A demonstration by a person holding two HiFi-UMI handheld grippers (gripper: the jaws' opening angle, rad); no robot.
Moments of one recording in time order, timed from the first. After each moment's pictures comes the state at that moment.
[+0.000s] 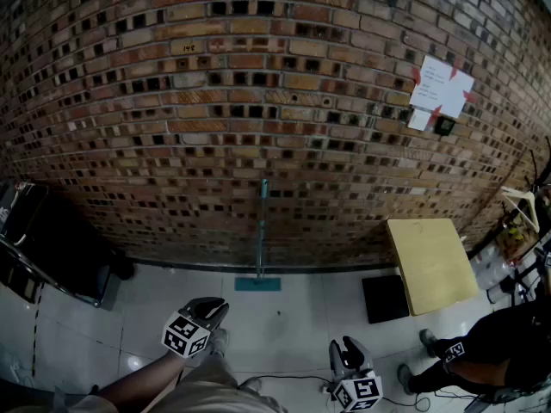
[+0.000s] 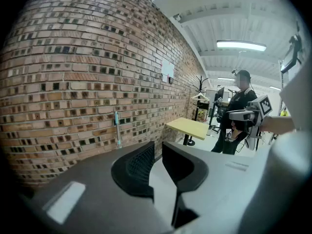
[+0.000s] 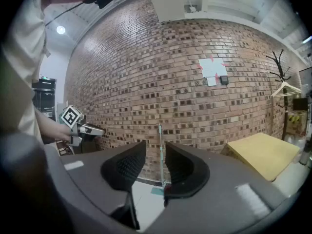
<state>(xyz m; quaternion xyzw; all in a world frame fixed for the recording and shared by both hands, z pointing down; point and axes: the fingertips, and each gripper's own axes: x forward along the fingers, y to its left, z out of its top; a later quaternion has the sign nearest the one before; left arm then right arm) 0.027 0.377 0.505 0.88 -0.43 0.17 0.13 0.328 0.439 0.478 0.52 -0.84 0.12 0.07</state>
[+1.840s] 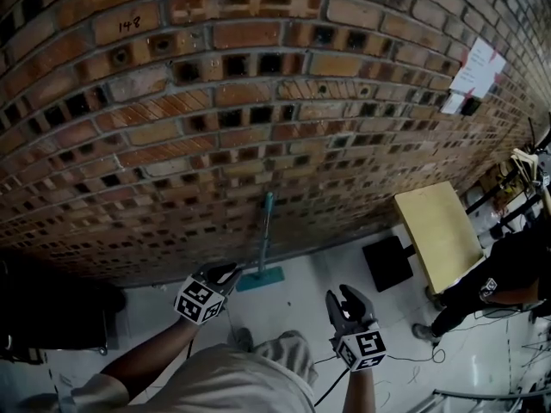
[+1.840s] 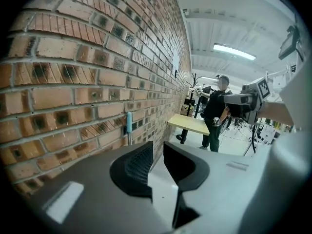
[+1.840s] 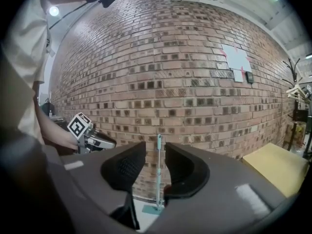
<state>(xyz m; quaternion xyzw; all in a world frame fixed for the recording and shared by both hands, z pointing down) -0.070 0.057 0.559 0.93 -0.29 0.19 0.13 0.145 0.151 0.464 0.57 -0.81 0.10 0.10</state>
